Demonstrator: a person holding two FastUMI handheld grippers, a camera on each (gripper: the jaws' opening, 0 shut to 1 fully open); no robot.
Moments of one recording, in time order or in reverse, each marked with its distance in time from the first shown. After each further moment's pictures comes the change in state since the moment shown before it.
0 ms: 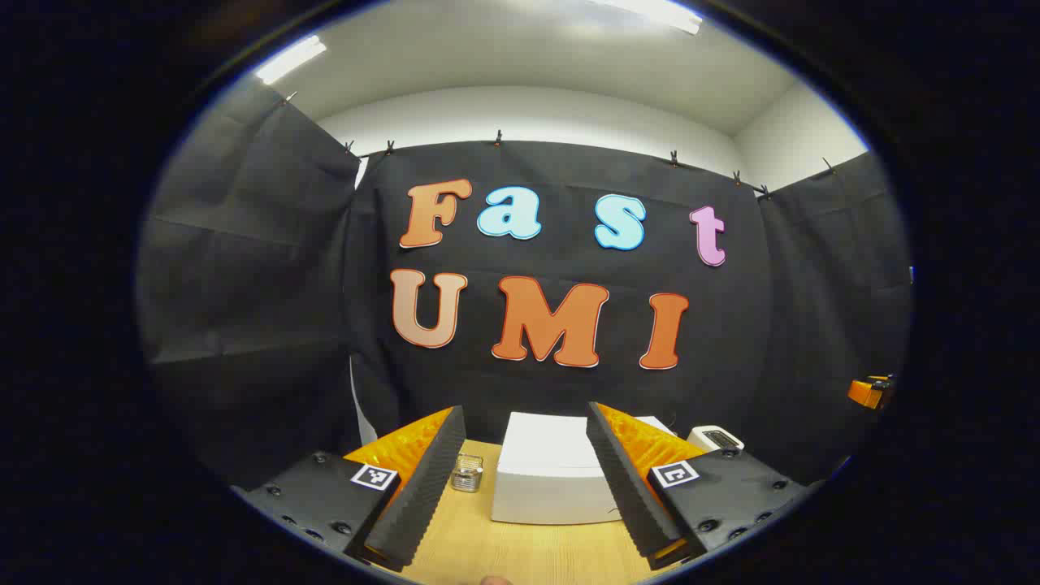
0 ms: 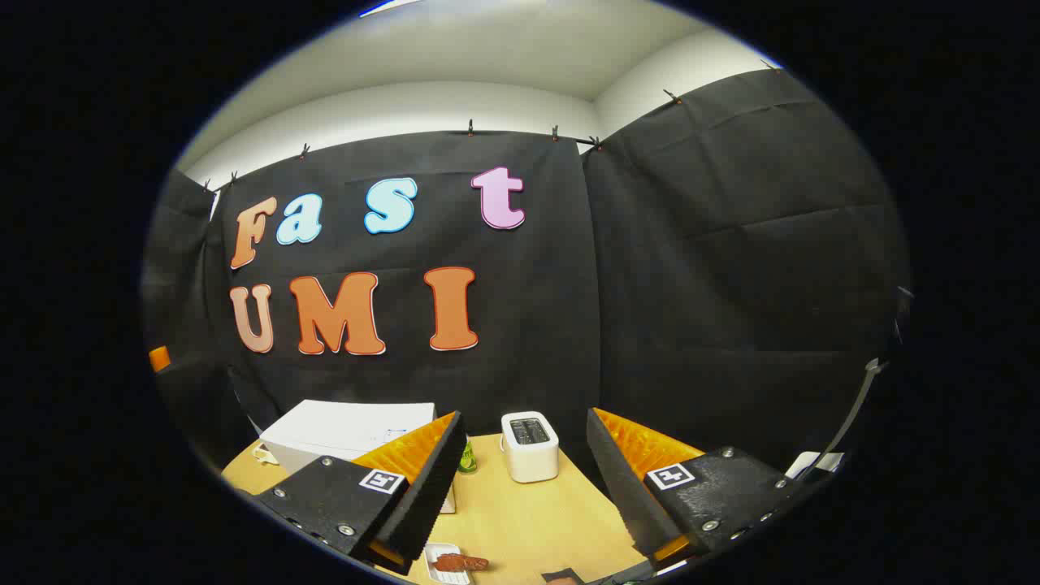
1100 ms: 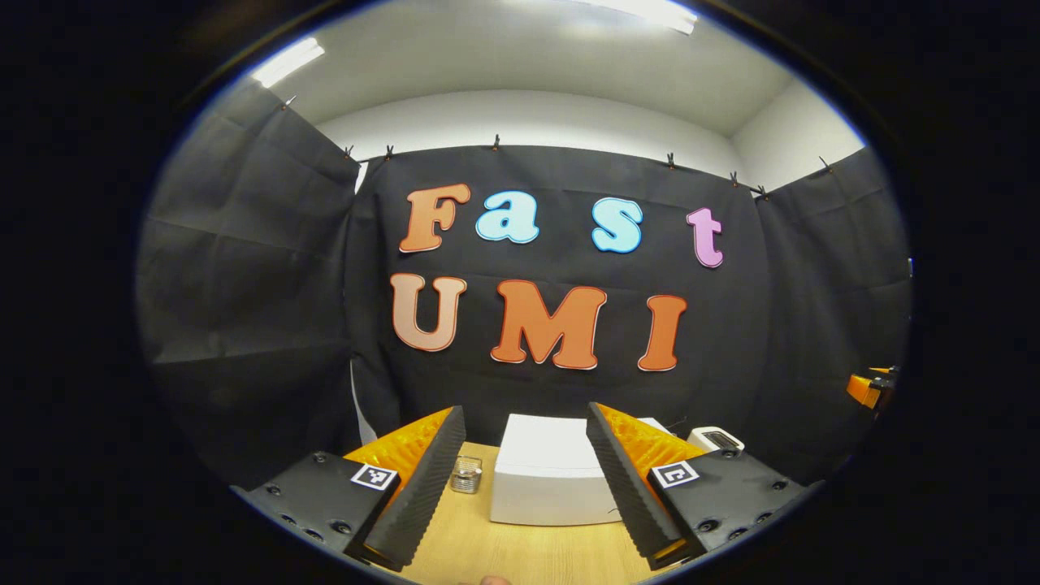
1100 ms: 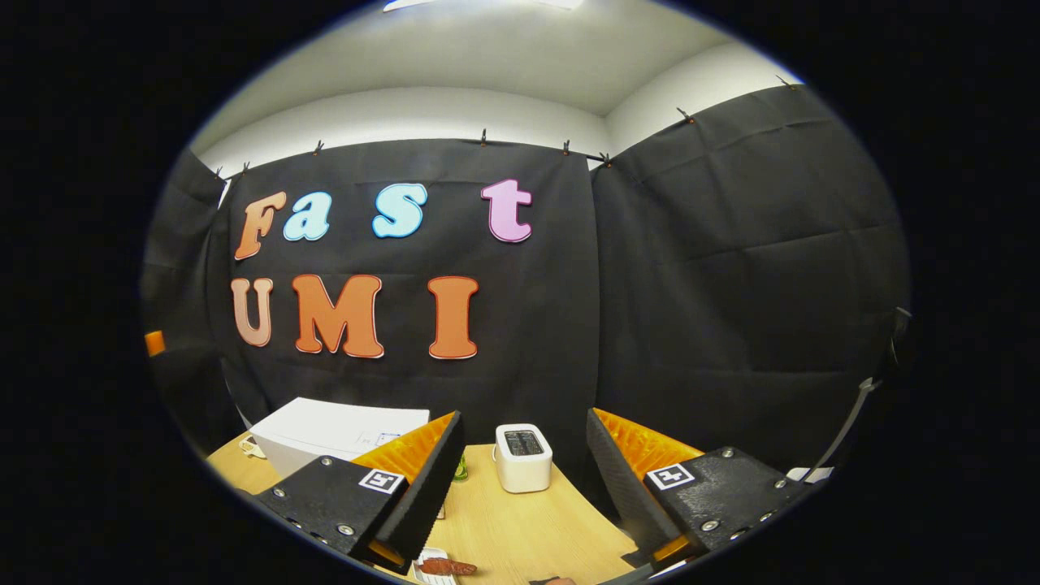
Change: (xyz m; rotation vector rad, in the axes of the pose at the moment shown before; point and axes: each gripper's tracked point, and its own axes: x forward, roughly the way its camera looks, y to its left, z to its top) left arm 0.001 -0.015 -0.007 0.019 -0.011 -0.011; right arm 0.002 0.008 0.013 -0.039 -0.061 0.007
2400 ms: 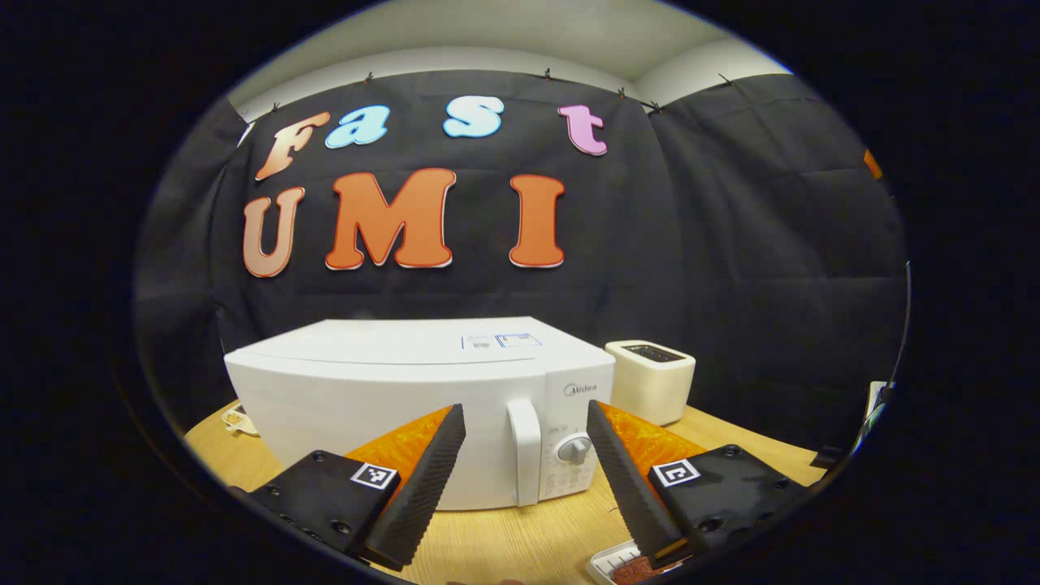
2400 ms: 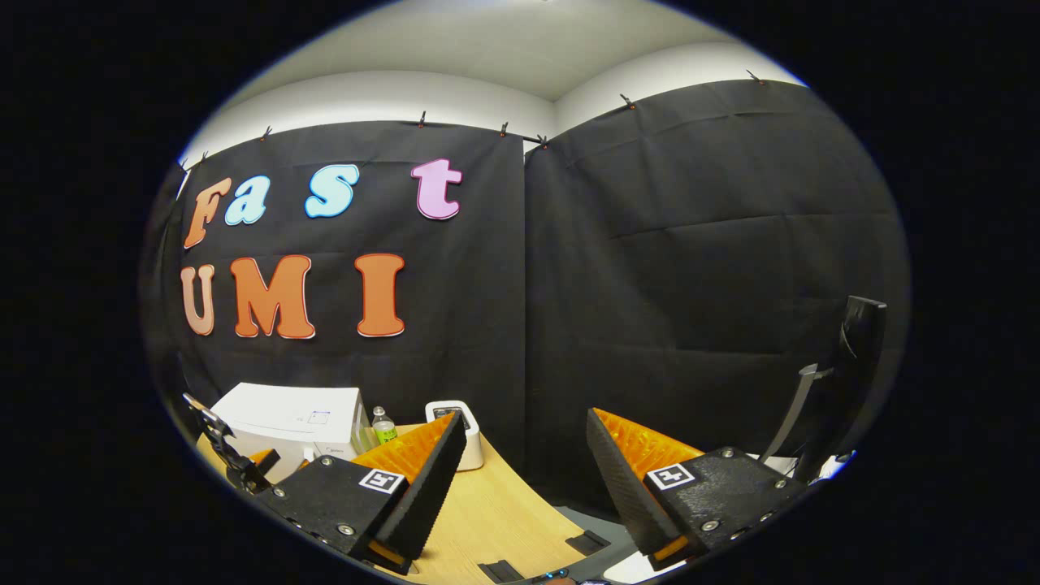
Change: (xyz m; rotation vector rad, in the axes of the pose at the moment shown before) left arm 0.121 -0.249 -0.309 0.089 0.144 -0.331; right arm -0.027 -0.095 -0.026 0.001 0.087 -0.236
